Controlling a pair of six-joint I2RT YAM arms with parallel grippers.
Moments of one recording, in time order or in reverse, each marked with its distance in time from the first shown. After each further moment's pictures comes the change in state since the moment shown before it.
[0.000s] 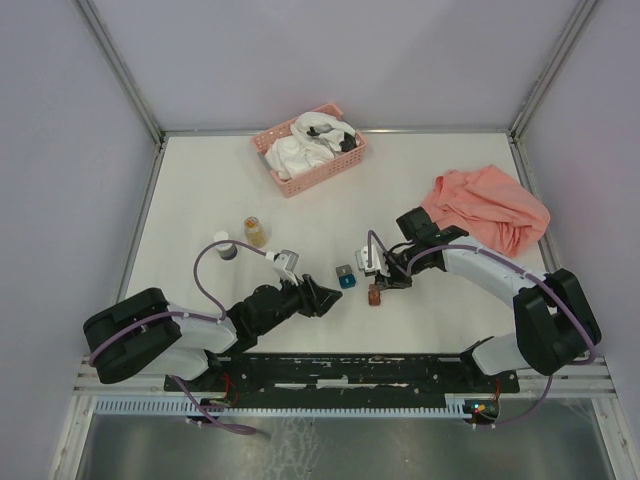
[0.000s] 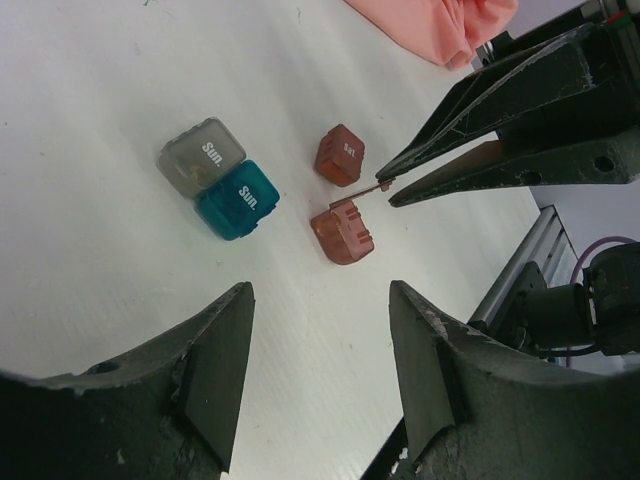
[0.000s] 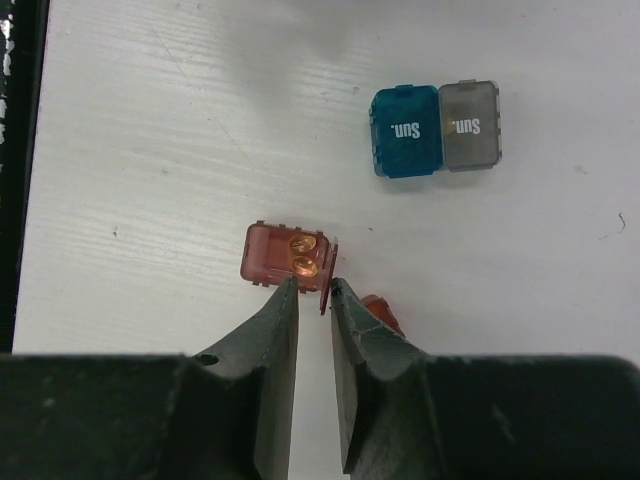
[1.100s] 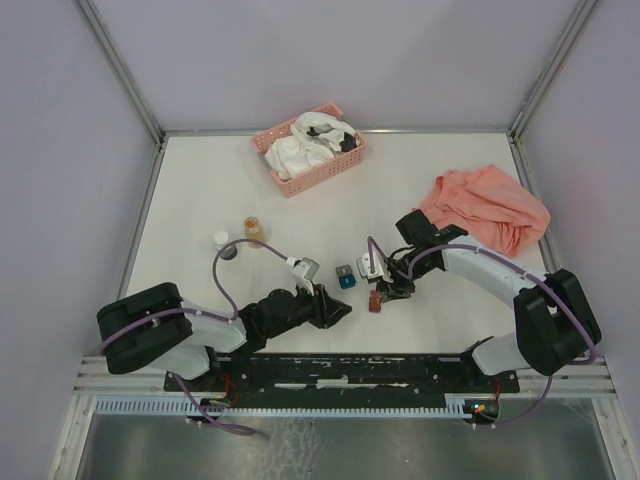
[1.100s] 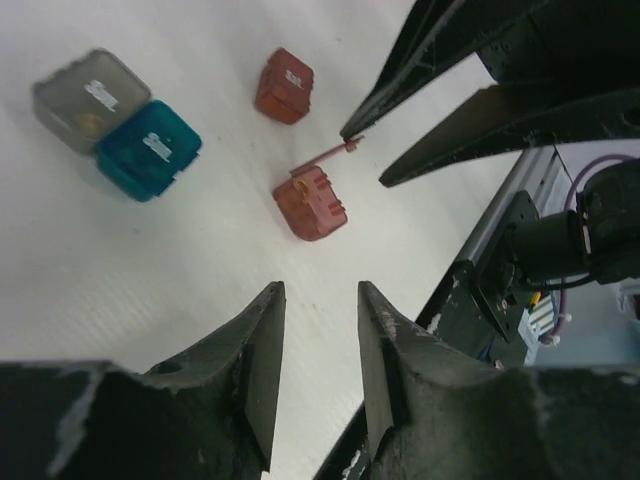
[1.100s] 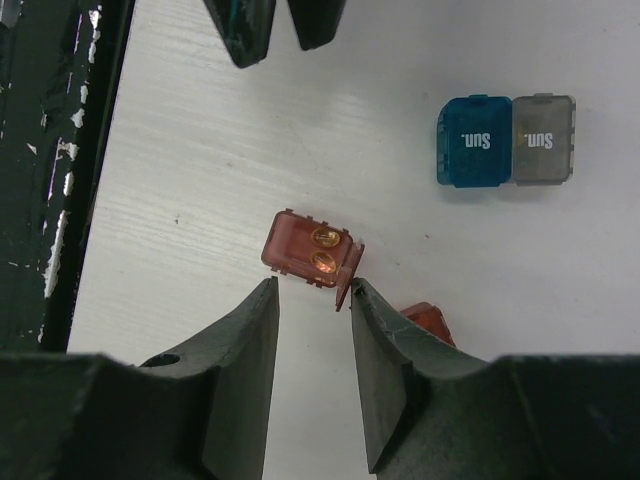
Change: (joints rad) left arm -0.075 0.061 0.051 -0.033 0.059 0.030; right arm 0.011 0.000 0.014 -0.133 -0.039 -0.081
